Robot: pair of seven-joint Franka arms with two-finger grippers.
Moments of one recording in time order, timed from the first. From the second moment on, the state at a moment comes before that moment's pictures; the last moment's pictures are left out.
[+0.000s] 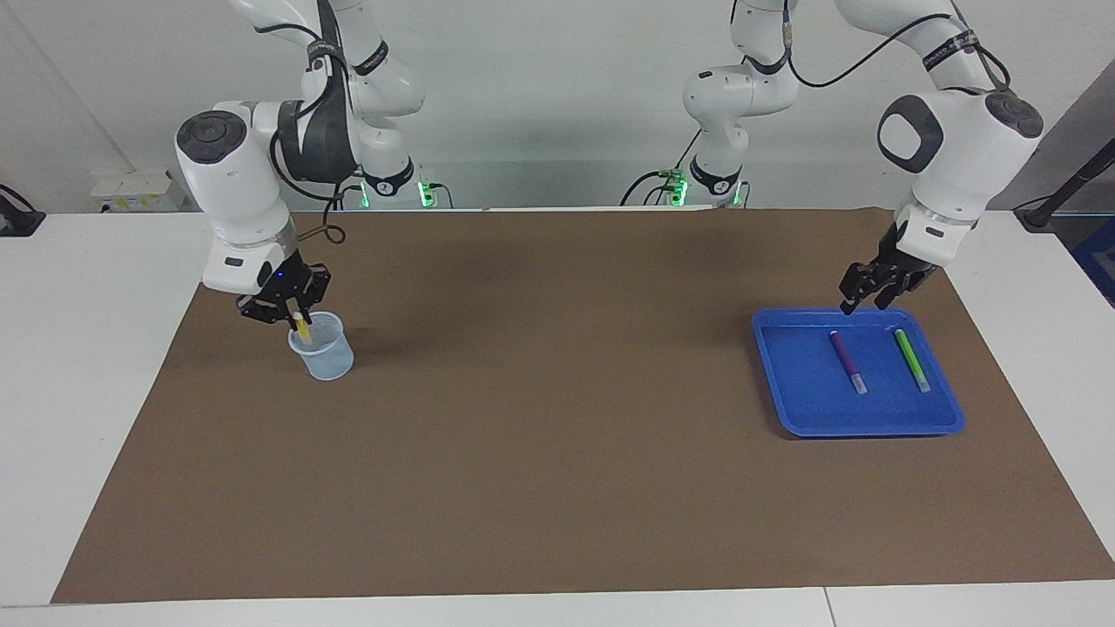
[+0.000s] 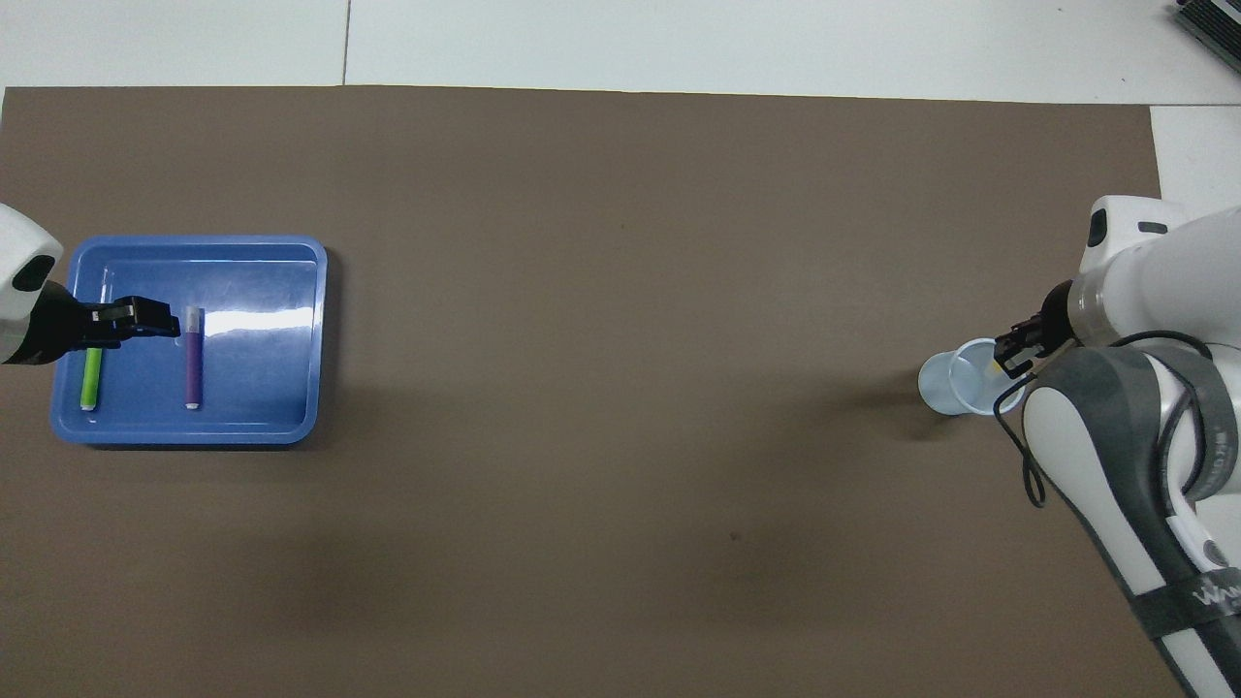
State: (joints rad) left arm 0.10 0.00 0.01 -2.03 -0.10 2.13 0.05; right arm -0.01 0.00 0.01 -2.01 -0.11 2.04 -0.56
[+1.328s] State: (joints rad) left arm 0.16 0.29 0.01 -1.98 -0.10 2.38 0.25; right arm 0.00 -0.08 0.02 -2.07 -0.03 2.03 -0.52
